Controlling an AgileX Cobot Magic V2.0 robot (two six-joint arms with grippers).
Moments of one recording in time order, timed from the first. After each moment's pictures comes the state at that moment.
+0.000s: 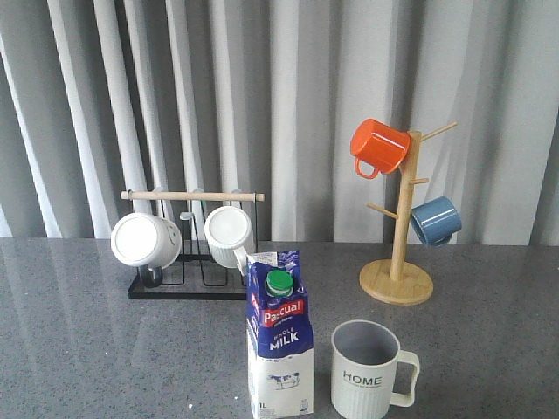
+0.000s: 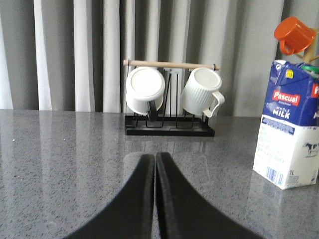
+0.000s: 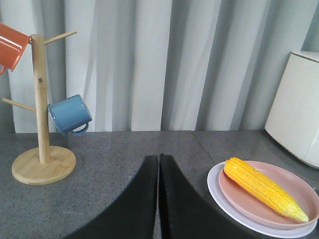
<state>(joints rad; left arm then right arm) -0.11 -0.01 0.02 0.01 -0.02 -0.11 0.49 0.74 -0.75 1.74 -0.82 -1.89</state>
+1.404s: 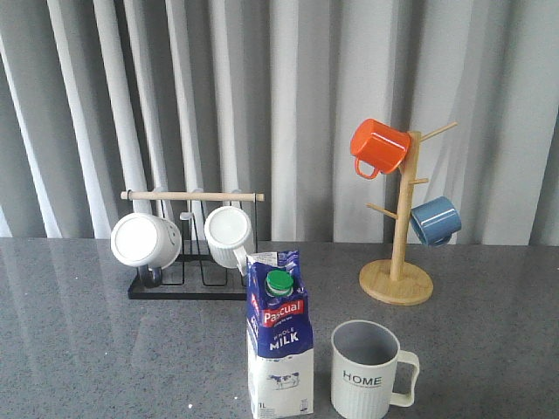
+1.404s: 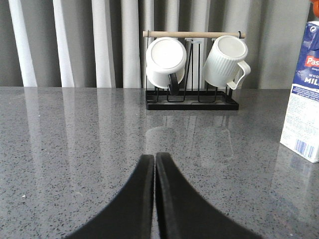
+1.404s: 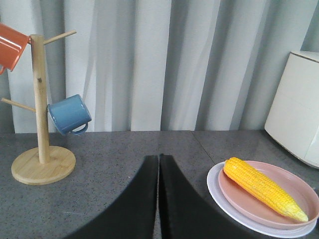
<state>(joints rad) -0.06 -0.01 0.02 0.04 0.07 -0.10 0.49 0.74 -0.75 1.74 -0.82 -1.89</state>
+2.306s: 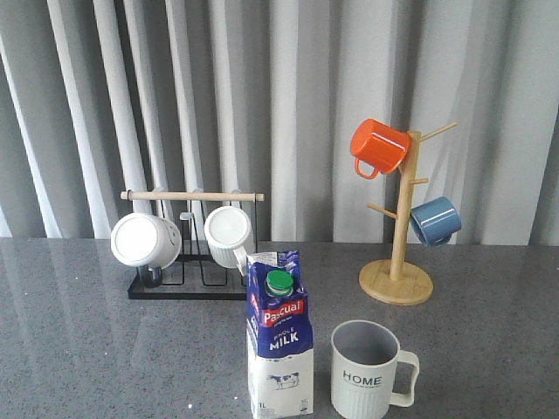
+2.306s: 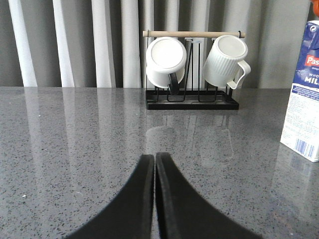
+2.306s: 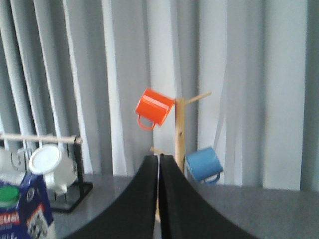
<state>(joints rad) -0.06 -0.01 0.02 0.04 0.07 -0.10 0.16 0.64 -0.63 0.85 -0.02 -0.84</state>
